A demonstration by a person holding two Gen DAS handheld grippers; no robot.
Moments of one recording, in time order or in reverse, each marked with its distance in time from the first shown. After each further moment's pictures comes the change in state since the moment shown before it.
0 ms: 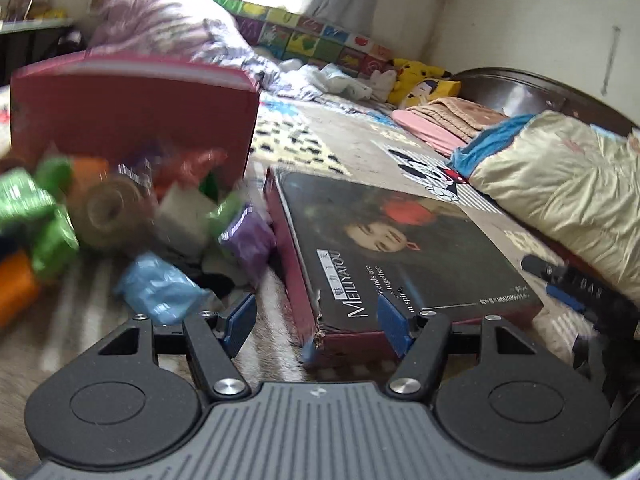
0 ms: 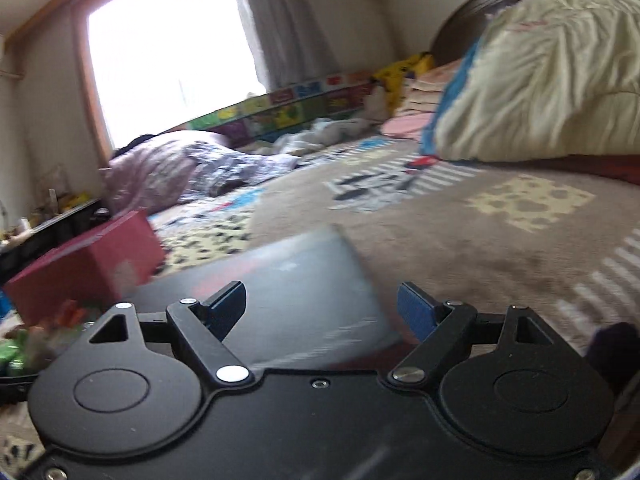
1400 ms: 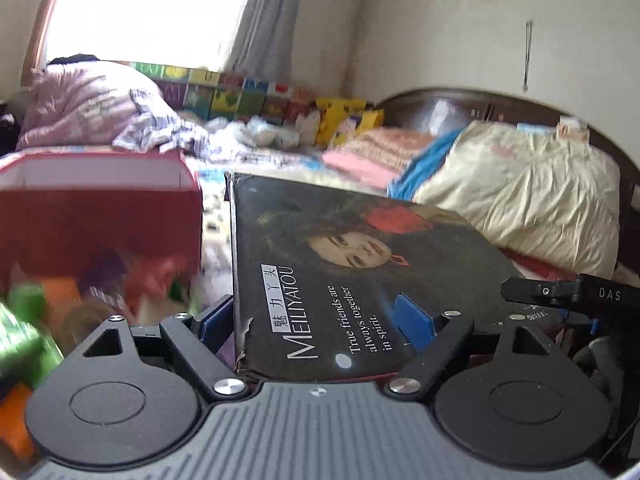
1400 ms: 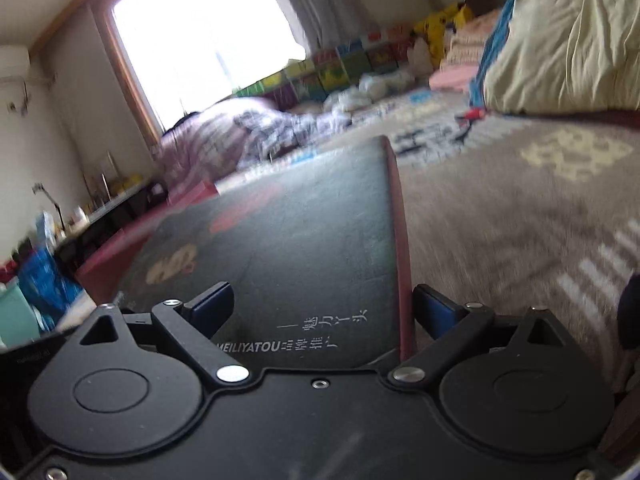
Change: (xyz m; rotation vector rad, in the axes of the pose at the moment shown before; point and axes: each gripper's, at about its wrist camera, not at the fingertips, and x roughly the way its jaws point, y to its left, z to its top) left arm -0.035 -0.008 0.037 0.222 -0.173 -0.165; right arm -0.042 0.038 0.011 0.074 0.100 0.209
